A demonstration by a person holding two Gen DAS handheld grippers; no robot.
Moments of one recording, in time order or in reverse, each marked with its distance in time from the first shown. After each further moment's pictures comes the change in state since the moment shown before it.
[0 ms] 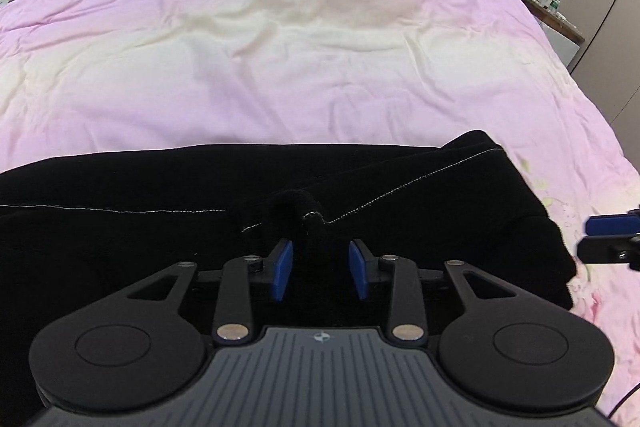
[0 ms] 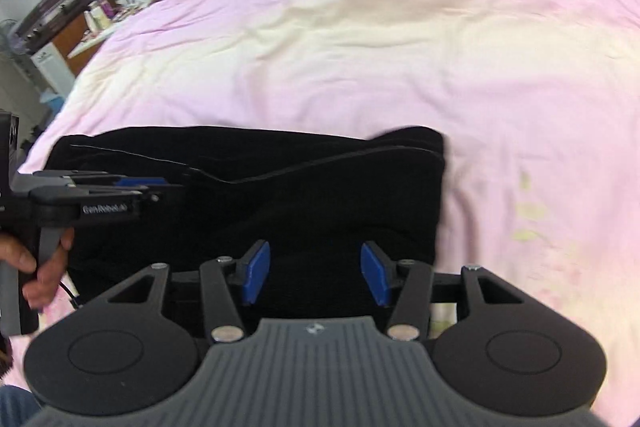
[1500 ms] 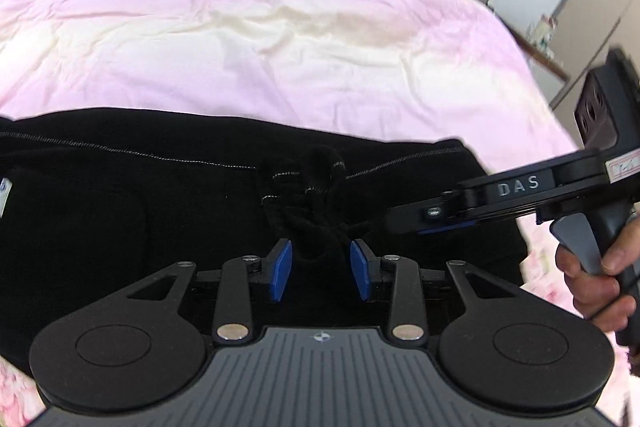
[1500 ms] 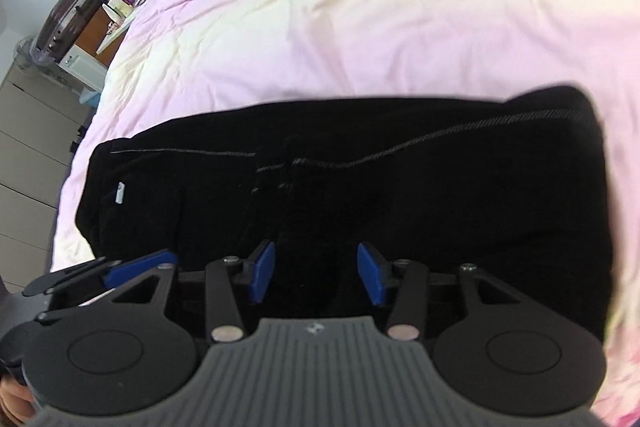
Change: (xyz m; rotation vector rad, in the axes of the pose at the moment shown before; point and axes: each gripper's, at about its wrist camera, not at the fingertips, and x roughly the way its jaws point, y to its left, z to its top) left arm -0.047 0.022 -0.032 -0.078 -0.044 -0.059; right arm 0.092 0.054 0.041 0.150 0.195 0.250
